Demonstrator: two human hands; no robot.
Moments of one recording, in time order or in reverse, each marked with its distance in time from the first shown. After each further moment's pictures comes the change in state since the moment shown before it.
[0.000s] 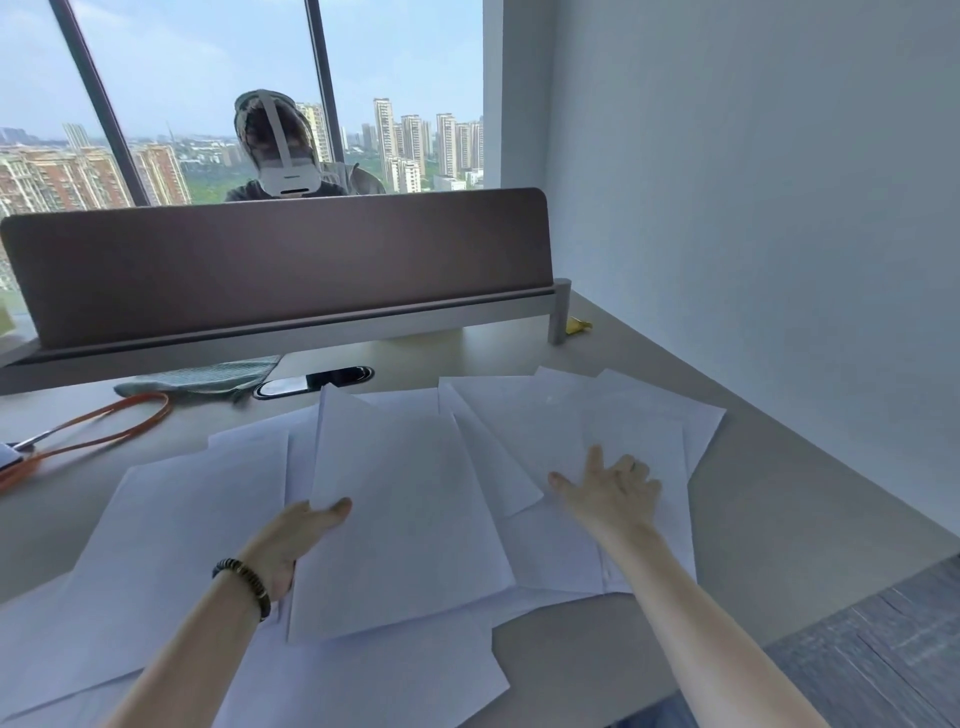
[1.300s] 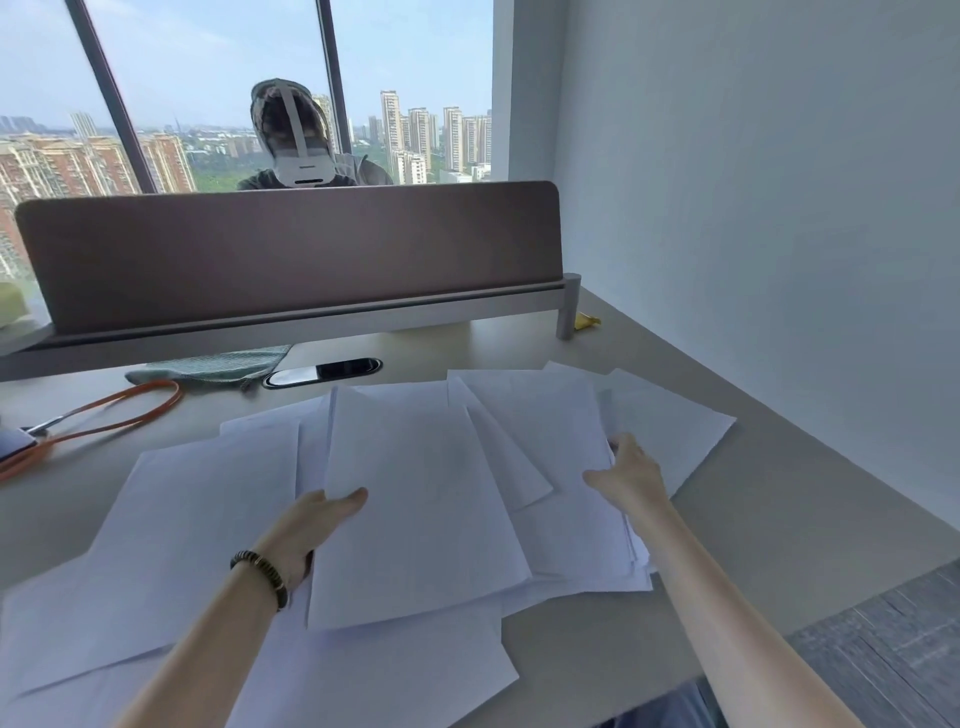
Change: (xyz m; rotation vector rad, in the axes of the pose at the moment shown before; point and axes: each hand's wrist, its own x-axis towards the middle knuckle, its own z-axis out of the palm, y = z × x) left_hand -0.006 0.003 0.012 -0.023 0.000 0.039; right_hand 0.000 0.010 -0.016 0.703 -0.030 0.042
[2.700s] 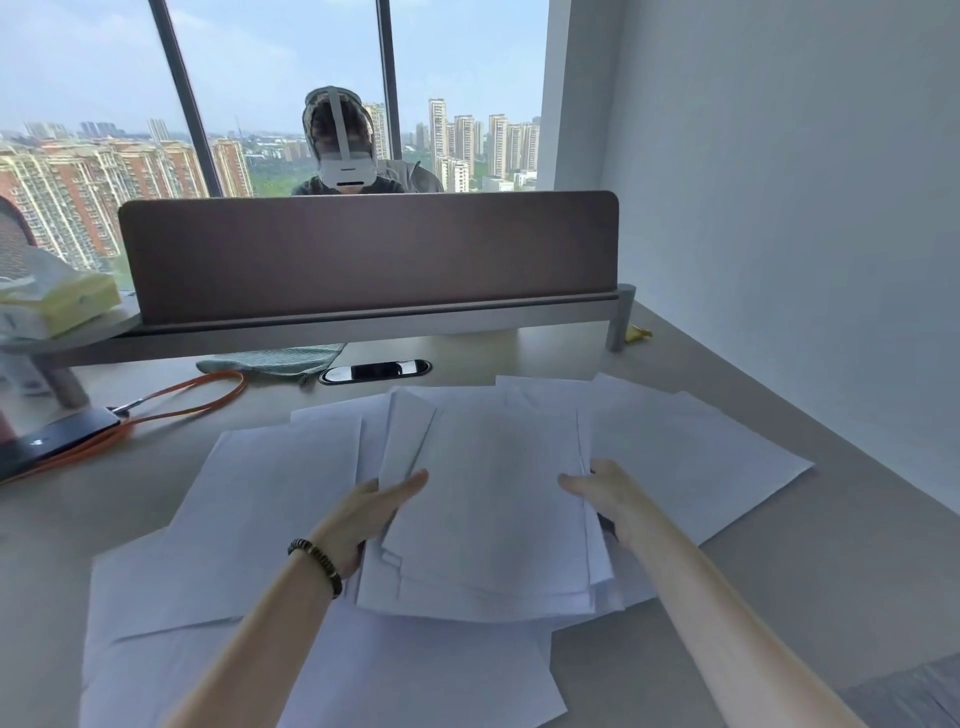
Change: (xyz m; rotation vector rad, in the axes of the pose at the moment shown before) left_hand -0.008 0.007 -0.007 -0.017 -0.046 -0.017; right_hand -0.018 -0.046 0.051 0.267 -0.333 -0.018
